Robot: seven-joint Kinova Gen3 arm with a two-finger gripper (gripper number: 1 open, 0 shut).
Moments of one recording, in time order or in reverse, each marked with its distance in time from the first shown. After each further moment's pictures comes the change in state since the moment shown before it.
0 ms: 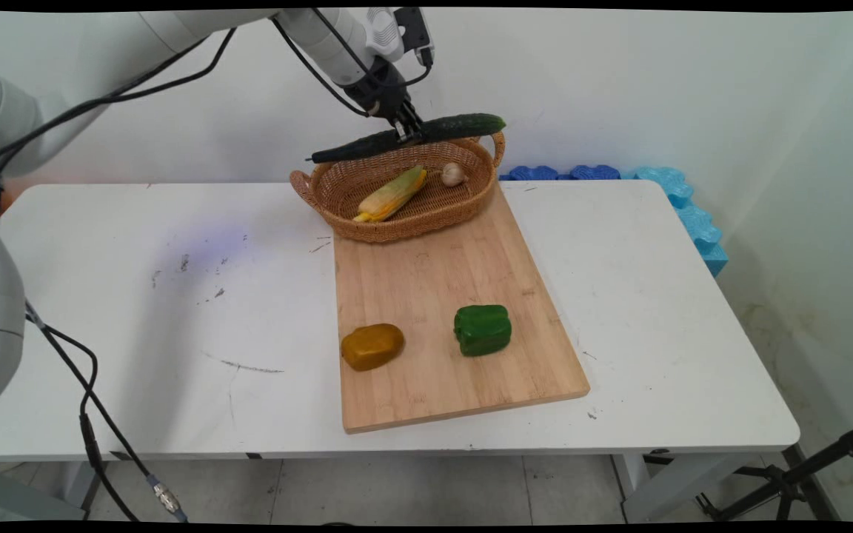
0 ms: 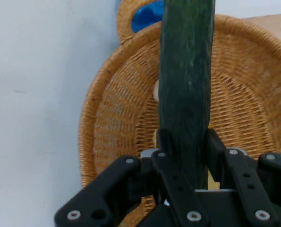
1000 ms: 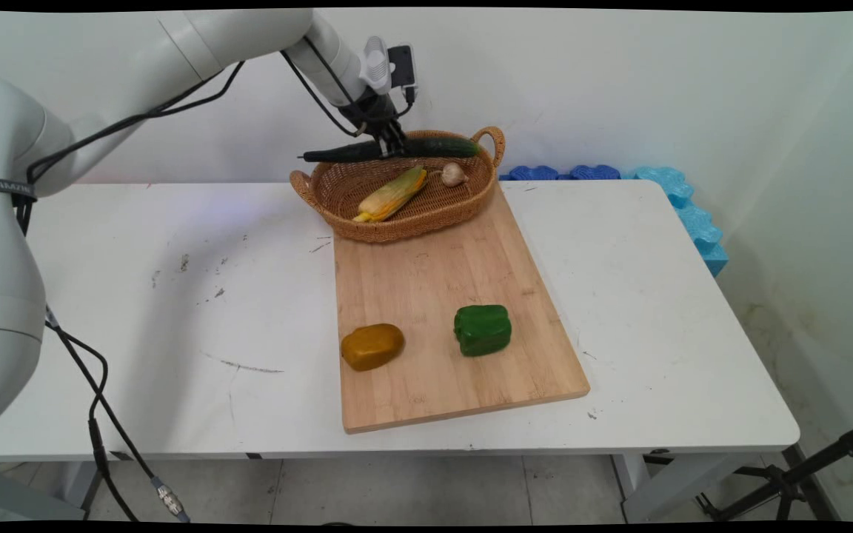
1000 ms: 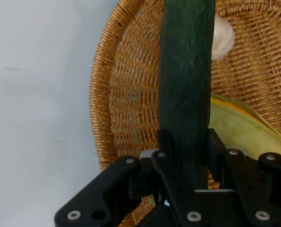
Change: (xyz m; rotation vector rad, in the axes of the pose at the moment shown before) arm -0.042 -0.030 0.068 -0.009 -0.056 0.133
